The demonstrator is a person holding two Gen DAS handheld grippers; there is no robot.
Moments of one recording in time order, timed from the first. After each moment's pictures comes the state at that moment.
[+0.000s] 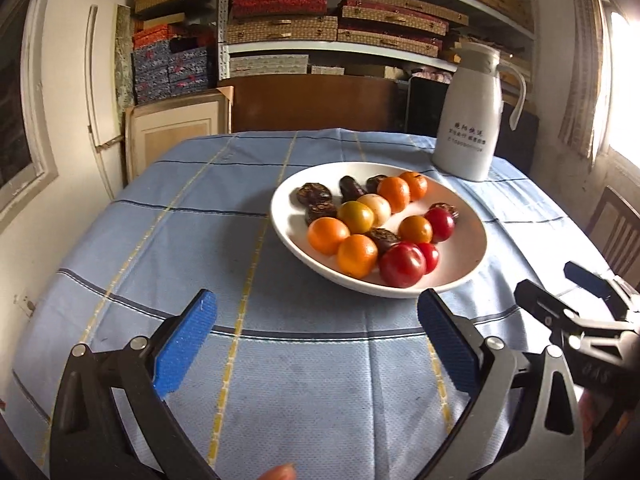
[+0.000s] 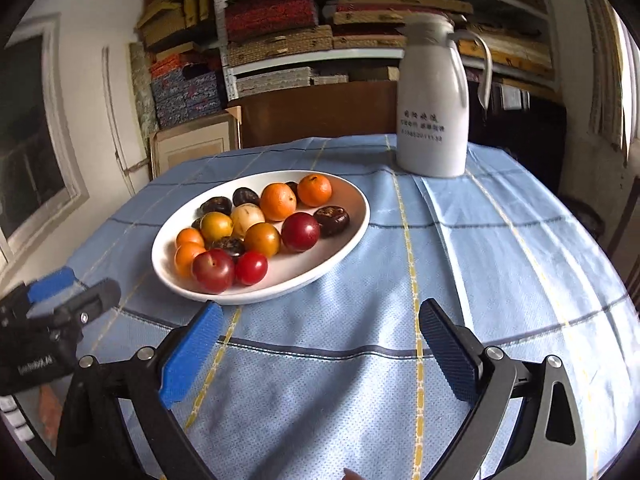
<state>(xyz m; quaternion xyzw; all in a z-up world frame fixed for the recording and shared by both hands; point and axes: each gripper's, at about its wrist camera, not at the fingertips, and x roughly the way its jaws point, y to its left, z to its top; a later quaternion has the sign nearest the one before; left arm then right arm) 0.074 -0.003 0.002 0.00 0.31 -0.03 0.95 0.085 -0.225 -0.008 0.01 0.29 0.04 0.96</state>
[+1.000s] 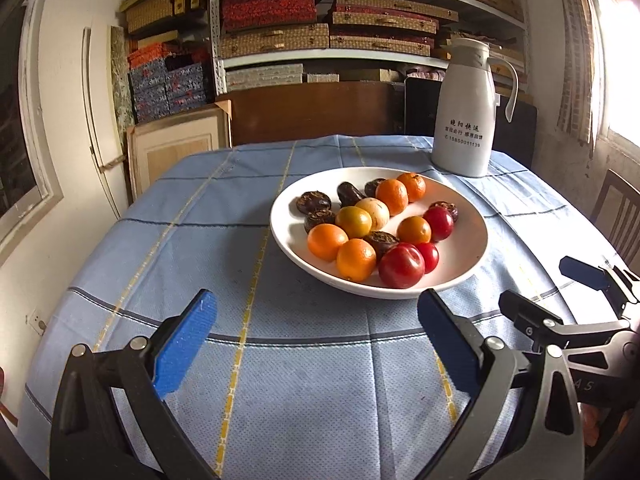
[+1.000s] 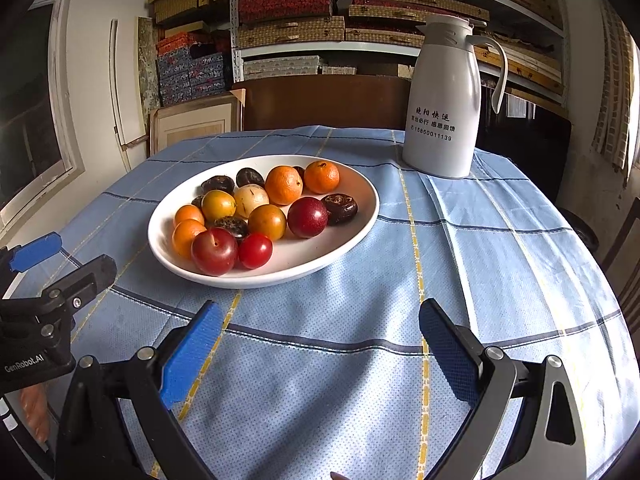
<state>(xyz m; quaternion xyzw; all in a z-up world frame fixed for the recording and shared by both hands) 0.068 -0.013 0.005 0.04 0.28 -0.03 0.96 0.089 -0.219 -0.016 -0.01 0.31 0.04 0.95</state>
